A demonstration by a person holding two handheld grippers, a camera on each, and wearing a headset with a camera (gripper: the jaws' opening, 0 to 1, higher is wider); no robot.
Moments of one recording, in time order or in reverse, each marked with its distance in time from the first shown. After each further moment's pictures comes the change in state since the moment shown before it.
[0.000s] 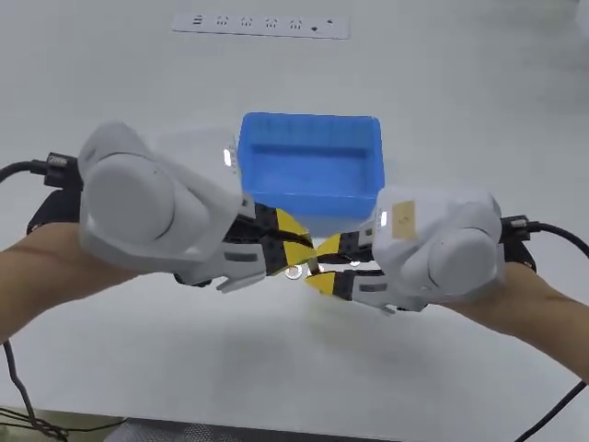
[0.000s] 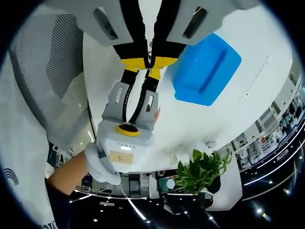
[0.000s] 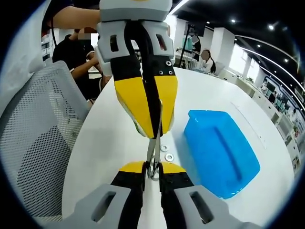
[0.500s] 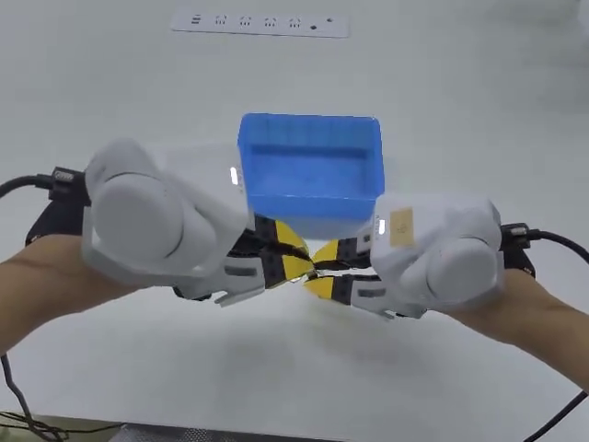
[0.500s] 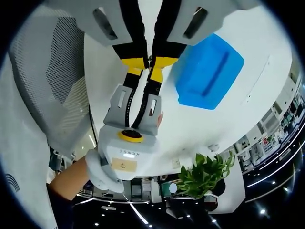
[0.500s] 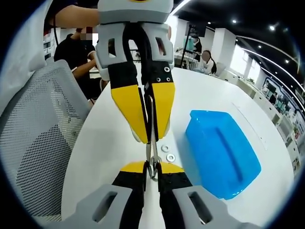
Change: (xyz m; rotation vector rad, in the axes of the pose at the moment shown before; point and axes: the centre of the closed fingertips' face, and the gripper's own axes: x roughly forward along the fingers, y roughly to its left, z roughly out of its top) left arm 0.004 -0.007 -0.006 0.012 0.040 -0.013; right arm 0.001 0.003 0.000 -0.017 -0.004 0.005
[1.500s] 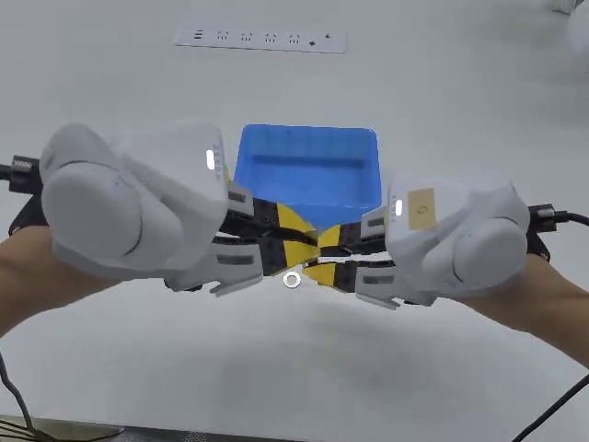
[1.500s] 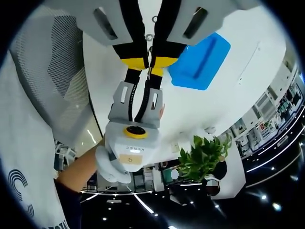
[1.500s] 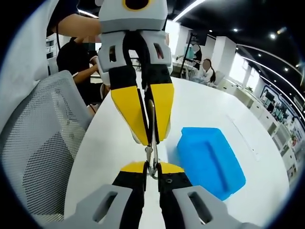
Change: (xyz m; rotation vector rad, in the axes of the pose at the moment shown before) left arm -0.025 0.008 0.035 0.082 -0.111 0.042; right arm -0.024 -0.013 0.033 -0.050 -0.058 -0.035
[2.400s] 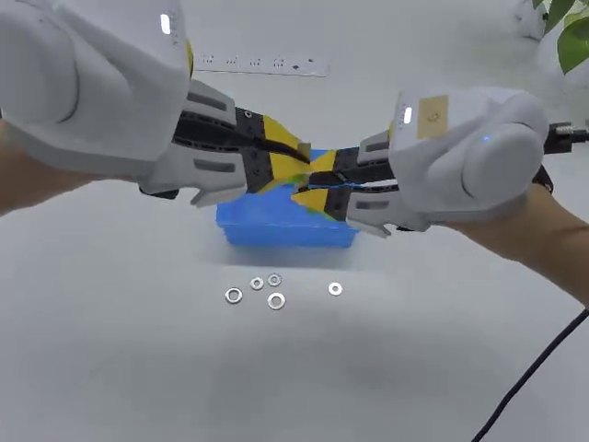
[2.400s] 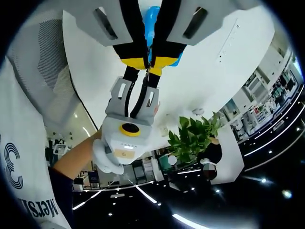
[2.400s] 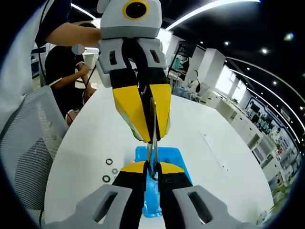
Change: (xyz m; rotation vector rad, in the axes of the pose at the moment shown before) left arm -0.013 0.073 0.049 0.087 -0.089 0.057; right arm -0.027 -0.085 0.038 -0.063 -0.053 -0.149
